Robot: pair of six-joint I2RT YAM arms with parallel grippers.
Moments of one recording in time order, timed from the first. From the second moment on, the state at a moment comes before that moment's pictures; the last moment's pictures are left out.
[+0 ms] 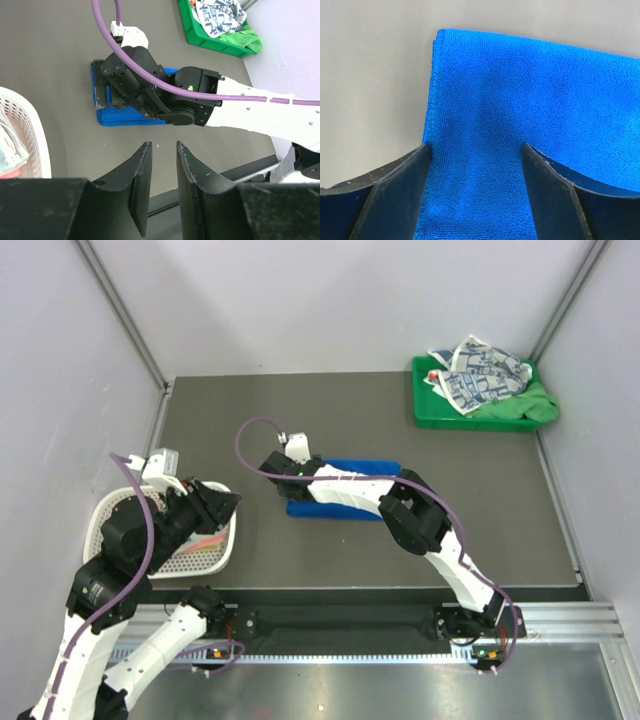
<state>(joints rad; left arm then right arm) -0.51 0.53 1.12 -0.85 -0.05 -0.61 1.02 2.32 1.86 -0.56 0.60 0.68</state>
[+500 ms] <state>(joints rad) -0.51 0.53 1.12 -0.85 -0.04 -0.61 1.02 2.27 1.78 -0.49 0.60 0.67</state>
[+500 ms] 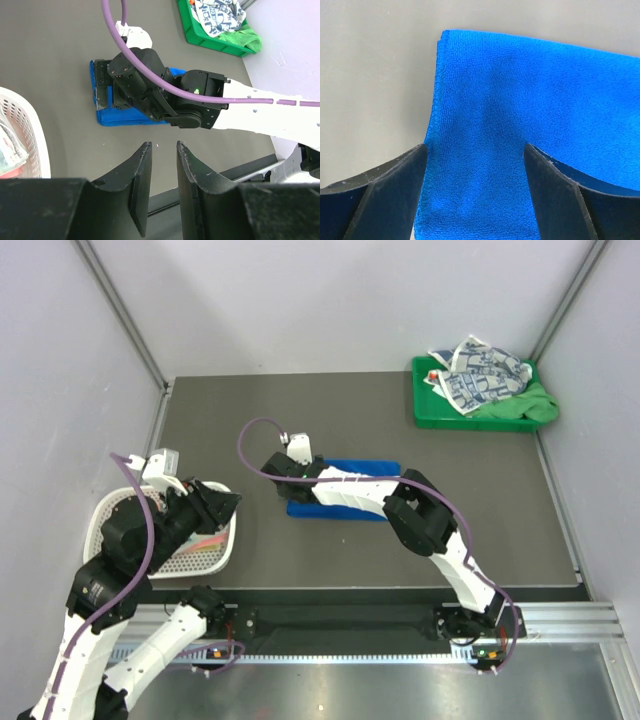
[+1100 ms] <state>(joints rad) -0.51 0.51 1.14 -0.85 -0.05 -0.61 1.02 2.27 1.77 -0.47 0.58 0.67</state>
